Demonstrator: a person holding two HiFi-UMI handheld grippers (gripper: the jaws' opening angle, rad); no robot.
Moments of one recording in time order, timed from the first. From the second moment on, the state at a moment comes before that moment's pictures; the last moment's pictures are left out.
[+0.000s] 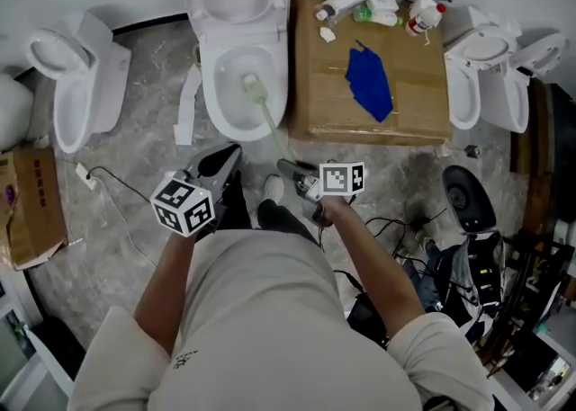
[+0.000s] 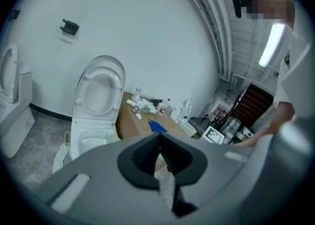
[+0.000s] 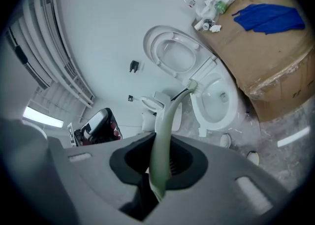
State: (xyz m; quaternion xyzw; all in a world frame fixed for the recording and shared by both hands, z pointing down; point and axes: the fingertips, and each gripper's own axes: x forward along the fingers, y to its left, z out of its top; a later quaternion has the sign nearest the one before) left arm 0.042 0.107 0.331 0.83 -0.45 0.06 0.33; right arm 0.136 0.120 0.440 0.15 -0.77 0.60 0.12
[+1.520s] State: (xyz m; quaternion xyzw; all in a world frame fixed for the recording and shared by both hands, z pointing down) left arm -0.039 0.116 0.273 0.86 -0.42 0.05 0.28; right arm 0.096 0.159 0.310 0.17 -0.83 0.53 0.05
